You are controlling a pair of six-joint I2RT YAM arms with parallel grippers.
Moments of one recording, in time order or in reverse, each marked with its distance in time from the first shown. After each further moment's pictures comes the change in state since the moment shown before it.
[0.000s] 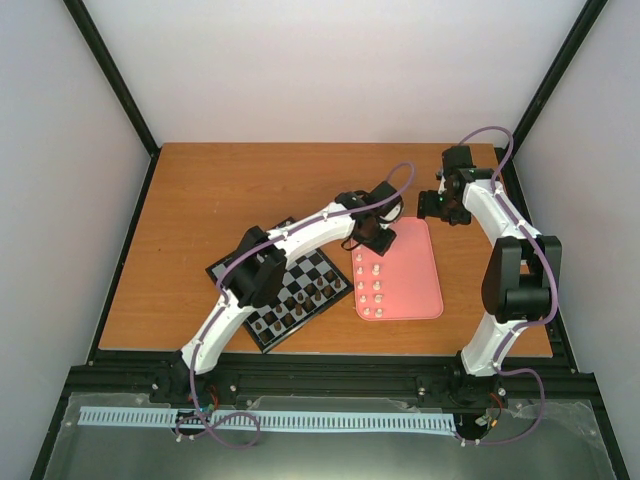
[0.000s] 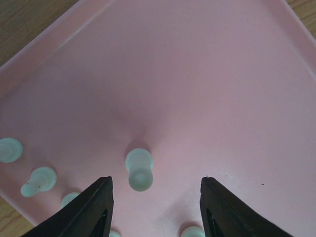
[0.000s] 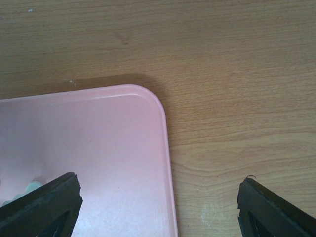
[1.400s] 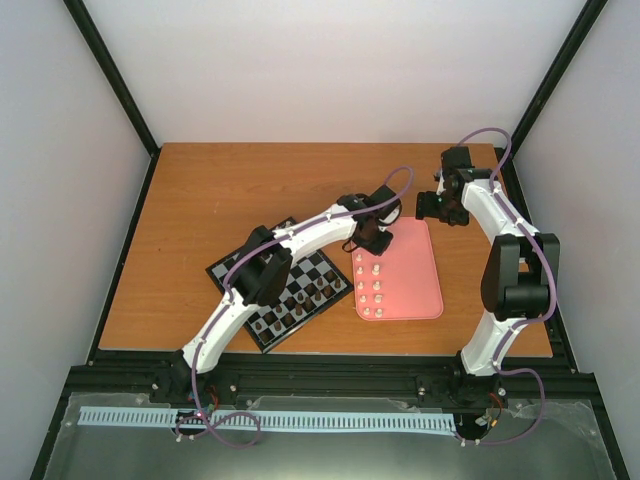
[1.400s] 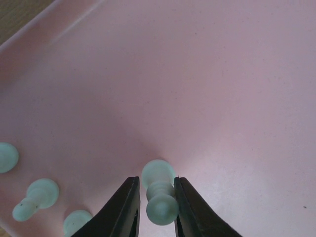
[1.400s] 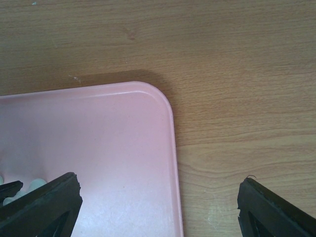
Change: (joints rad) left arm 0.016 0.060 0.021 0.000 -0.024 -0.016; right arm 0.000 0.017 0.002 0.000 -0.027 -0.005
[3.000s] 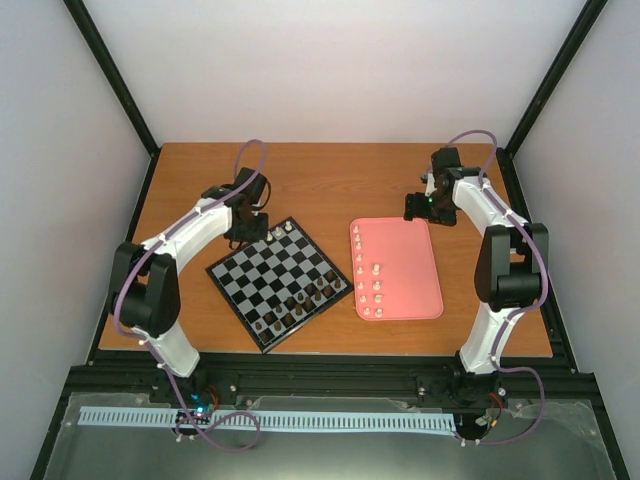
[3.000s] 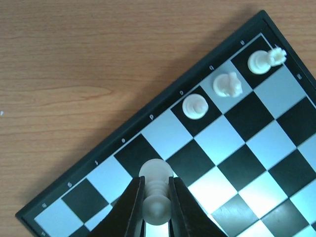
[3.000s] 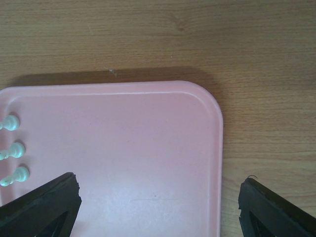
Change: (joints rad) left arm 0.488 -0.792 -0.889 0.018 -0.169 -0.109; right arm 0.031 0.081 0.036 0.005 -0.105 -0.015
